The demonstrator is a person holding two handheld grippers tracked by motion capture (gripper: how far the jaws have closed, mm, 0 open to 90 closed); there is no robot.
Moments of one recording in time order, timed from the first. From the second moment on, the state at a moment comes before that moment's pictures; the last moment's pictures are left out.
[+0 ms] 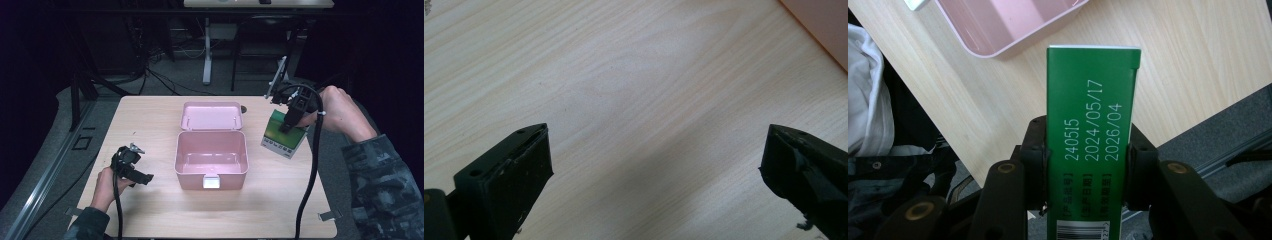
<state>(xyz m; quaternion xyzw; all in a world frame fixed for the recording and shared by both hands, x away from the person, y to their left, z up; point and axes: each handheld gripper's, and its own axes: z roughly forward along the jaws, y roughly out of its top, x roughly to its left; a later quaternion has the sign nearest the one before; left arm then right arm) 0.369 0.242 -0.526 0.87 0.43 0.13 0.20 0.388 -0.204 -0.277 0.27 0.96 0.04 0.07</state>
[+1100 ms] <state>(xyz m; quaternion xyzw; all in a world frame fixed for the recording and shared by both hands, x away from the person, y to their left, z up) 0.371 0.238 -0.529 0.87 0.43 0.12 0.21 0.394 -0.125 -0.261 0.18 0.98 0.07 0.08</state>
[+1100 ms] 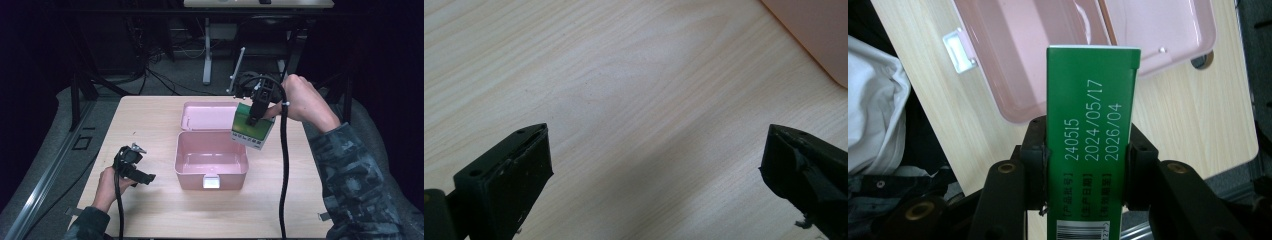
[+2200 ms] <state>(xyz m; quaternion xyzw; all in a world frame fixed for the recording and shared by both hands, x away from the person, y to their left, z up) 0.374 0.237 -0.529 0.87 0.43 0.12 0.21 0.395 -0.065 -0.330 0.09 0.99 0.07 0.06</state>
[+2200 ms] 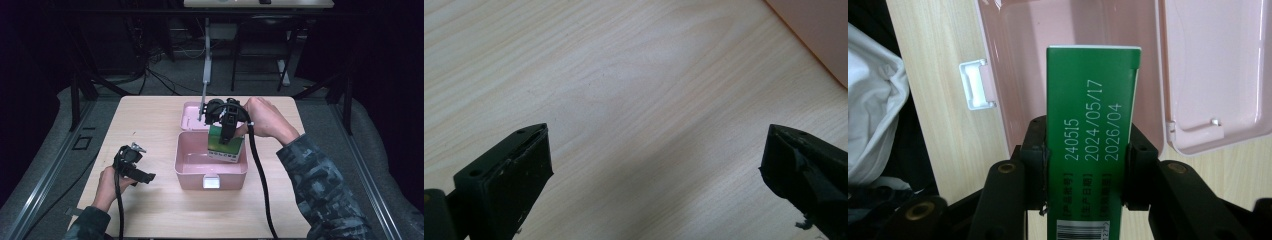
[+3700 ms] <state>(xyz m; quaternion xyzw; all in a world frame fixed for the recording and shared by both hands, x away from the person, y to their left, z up) 0.375 0.233 -0.531 0.88 0.42 0.12 0.20 0.398 -0.073 -0.419 0.03 1.00 0.03 0.00</state>
